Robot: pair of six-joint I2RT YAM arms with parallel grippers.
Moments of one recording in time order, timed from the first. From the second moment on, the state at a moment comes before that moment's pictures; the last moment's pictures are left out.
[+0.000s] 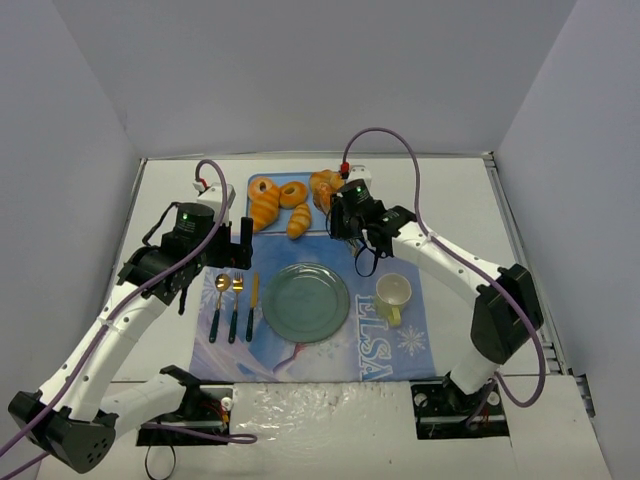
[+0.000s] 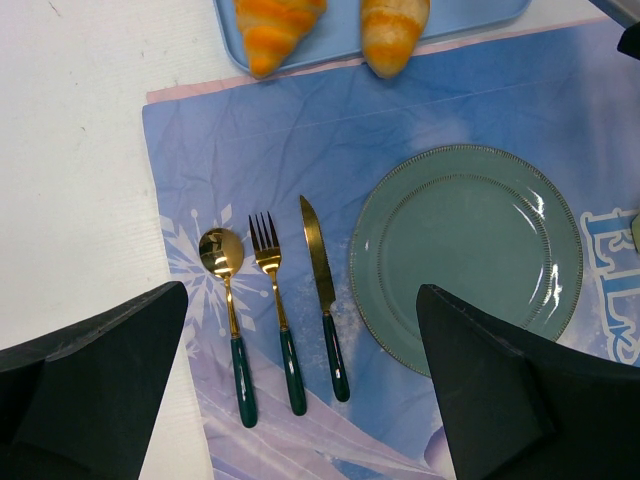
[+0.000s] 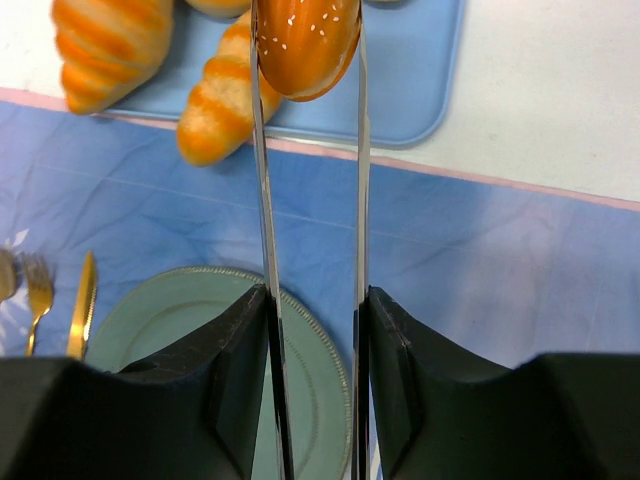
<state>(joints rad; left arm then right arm) -0.45 1.03 1.15 -0.79 -0.13 -0.20 0.66 1.64 1.30 -0.40 0.23 0.44</state>
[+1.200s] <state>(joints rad) -0.45 1.03 1.15 -0.79 -0.13 -0.20 0.97 1.44 1.07 -0.57 0.03 0.40</state>
